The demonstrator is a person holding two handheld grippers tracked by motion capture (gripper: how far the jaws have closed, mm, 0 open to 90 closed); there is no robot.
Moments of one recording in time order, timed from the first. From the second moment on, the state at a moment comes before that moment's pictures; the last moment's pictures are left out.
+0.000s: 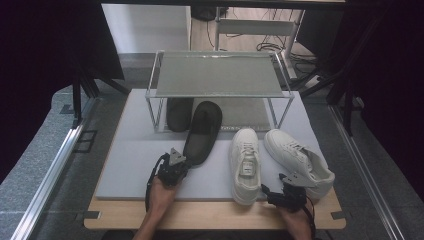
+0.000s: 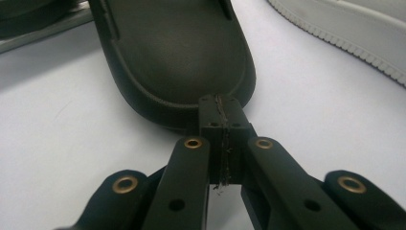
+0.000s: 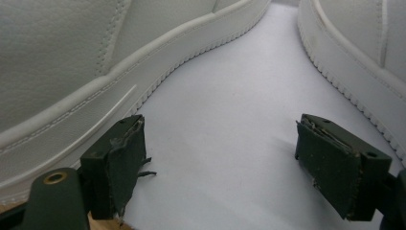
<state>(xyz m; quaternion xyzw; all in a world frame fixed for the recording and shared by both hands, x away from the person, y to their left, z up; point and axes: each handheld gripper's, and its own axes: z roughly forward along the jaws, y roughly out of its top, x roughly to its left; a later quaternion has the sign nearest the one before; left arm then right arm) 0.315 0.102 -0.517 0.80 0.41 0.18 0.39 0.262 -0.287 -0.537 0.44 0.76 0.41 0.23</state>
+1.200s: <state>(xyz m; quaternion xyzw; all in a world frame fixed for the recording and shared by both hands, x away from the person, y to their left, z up) 0.368 0.072 -0.506 0.78 0.42 0.21 0.41 0.262 -0.287 -0.537 0.44 0.76 0.41 0.23</state>
